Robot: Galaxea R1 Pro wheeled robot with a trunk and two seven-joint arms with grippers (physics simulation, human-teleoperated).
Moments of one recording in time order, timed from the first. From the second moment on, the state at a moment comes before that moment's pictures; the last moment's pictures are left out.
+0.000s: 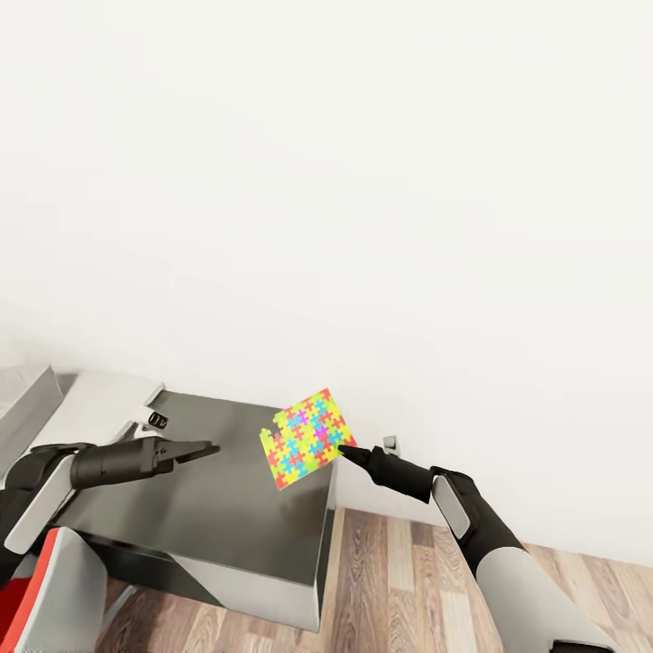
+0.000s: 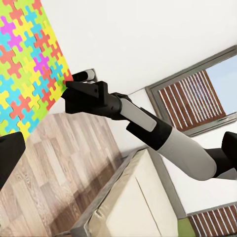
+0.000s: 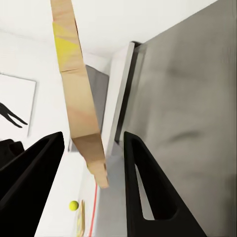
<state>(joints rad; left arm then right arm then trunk) -0.53 0.49 -0.07 -1.26 0.68 1.00 -1.25 -0.69 0.05 -0.09 -0.63 -0.44 0.67 0.94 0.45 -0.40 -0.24</state>
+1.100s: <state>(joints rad) -0.52 0.52 -0.08 -1.33 0.68 1.01 -1.25 -0.69 0.05 -0.09 -0.63 -0.44 0.65 0.94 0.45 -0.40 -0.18</state>
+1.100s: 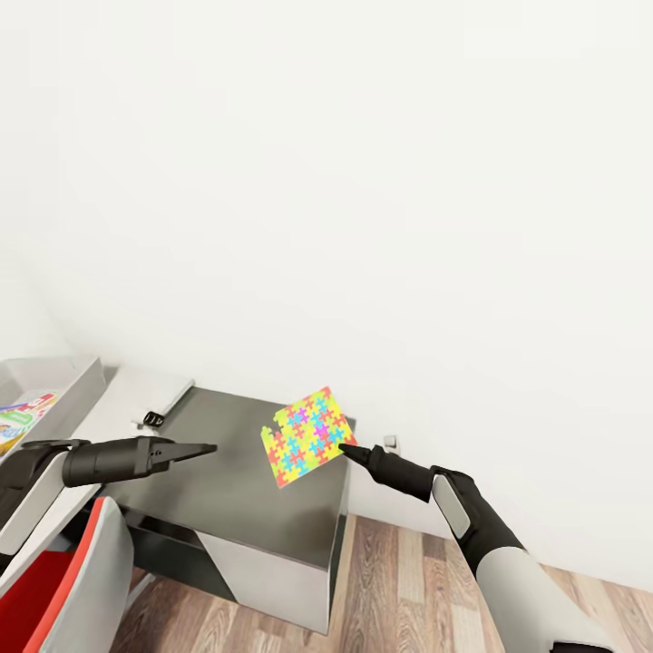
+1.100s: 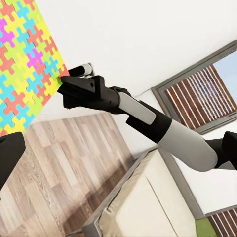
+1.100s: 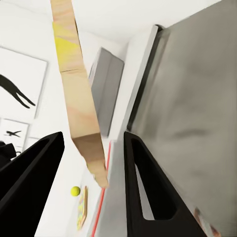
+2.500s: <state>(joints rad) -0.52 0.53 -0.08 -1.33 0.68 1.01 -1.25 -0.69 0.05 -0.09 -0.63 -0.43 0.63 0.94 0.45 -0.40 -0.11</state>
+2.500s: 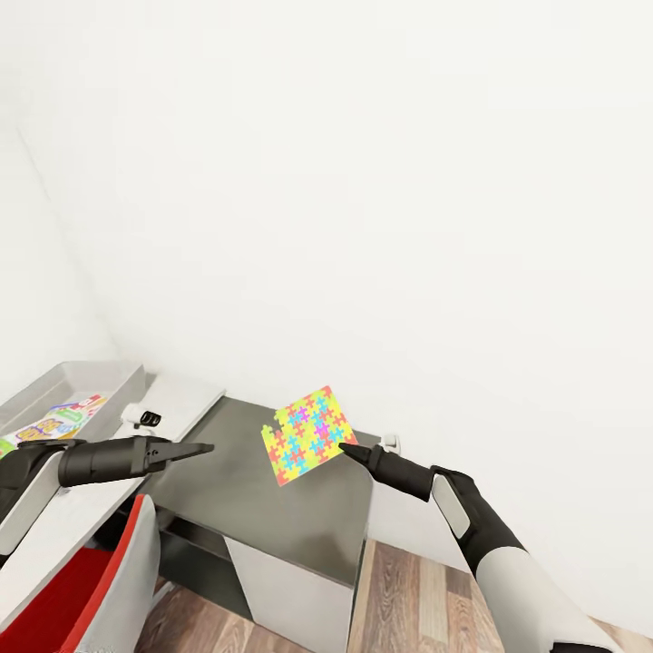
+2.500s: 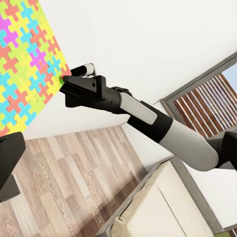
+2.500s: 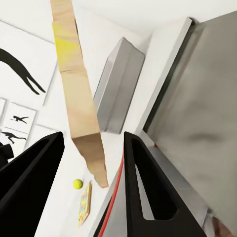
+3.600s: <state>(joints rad) -0.52 0.53 -0.06 -1.33 0.68 1.01 -1.25 -0.69 0.05 -0.08 -0.70 -0.43 0.60 0.94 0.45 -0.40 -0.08</state>
